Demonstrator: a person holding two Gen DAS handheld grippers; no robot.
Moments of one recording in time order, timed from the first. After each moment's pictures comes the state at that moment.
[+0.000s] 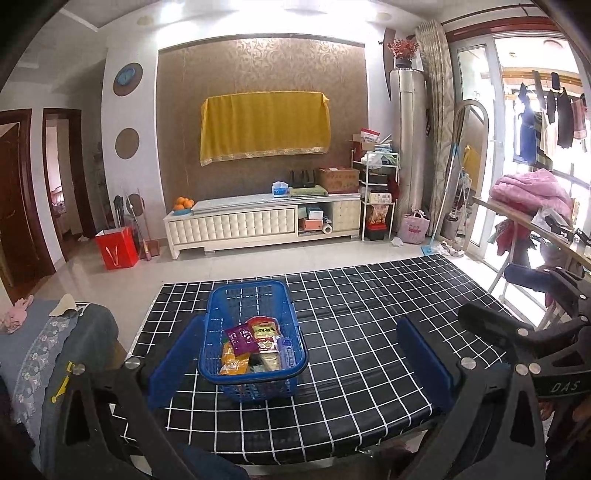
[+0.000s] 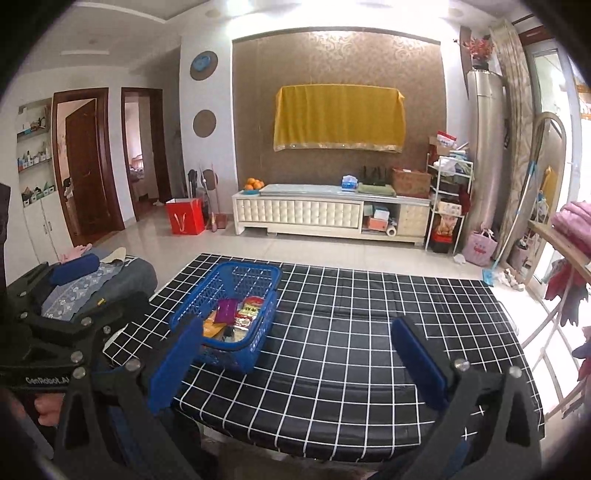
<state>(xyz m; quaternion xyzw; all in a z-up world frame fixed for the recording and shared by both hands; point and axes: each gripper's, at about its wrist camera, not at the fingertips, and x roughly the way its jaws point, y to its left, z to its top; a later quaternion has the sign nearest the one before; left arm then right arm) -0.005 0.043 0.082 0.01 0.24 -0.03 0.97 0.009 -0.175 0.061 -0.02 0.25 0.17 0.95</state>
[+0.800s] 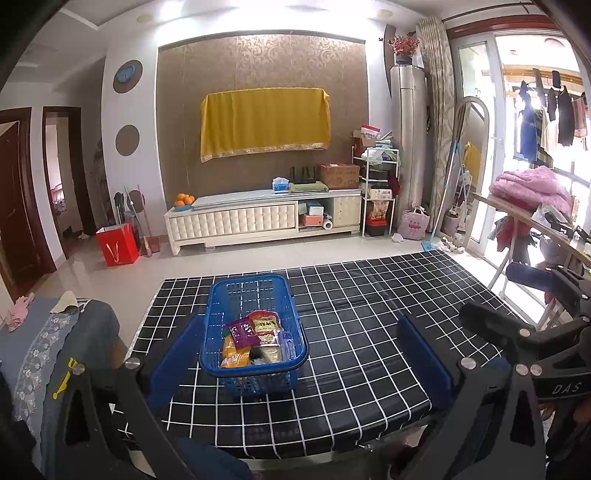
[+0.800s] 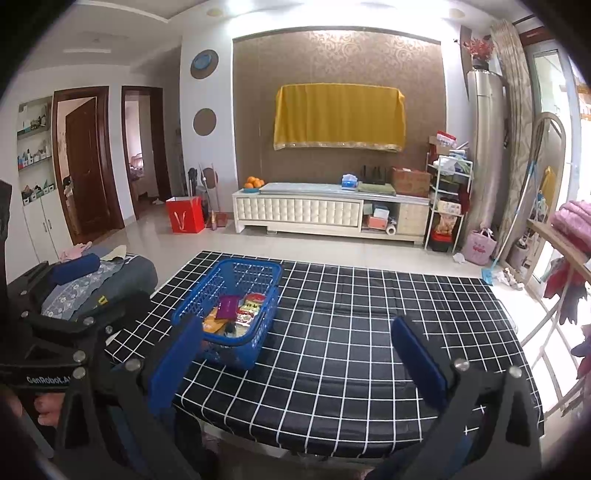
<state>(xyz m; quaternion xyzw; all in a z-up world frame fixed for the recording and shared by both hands) -0.009 0.044 0.081 0.01 0.25 -0.03 0.97 0.000 -0.170 0.063 -0.03 0.25 0.16 0.95</state>
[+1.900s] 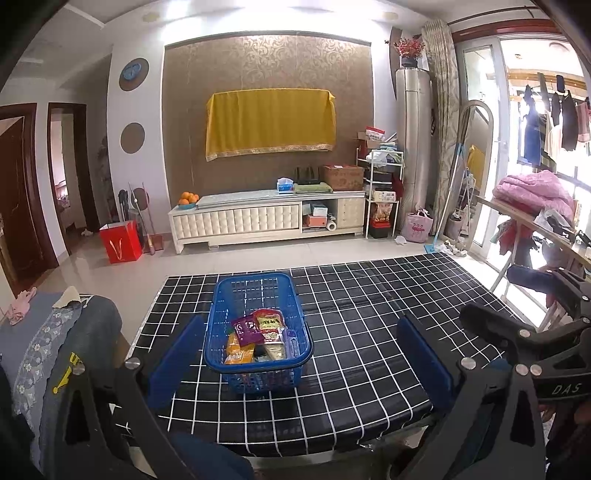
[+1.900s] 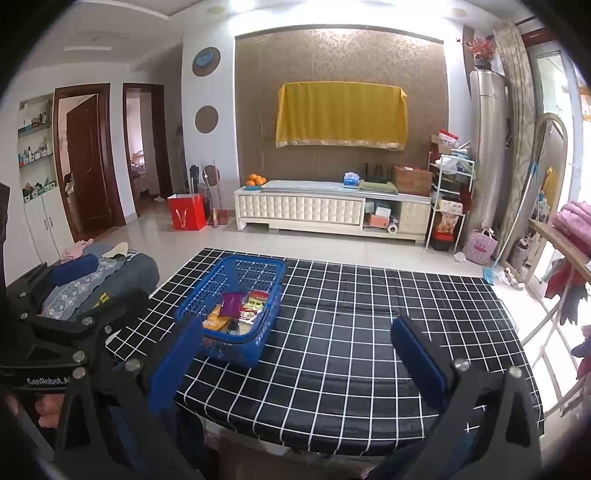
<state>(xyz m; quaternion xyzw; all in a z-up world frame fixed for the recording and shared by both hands) -0.011 0.048 0.082 0.01 0.25 -0.02 0.97 -0.001 -0.164 0.063 -0.03 0.26 0.17 0.95</state>
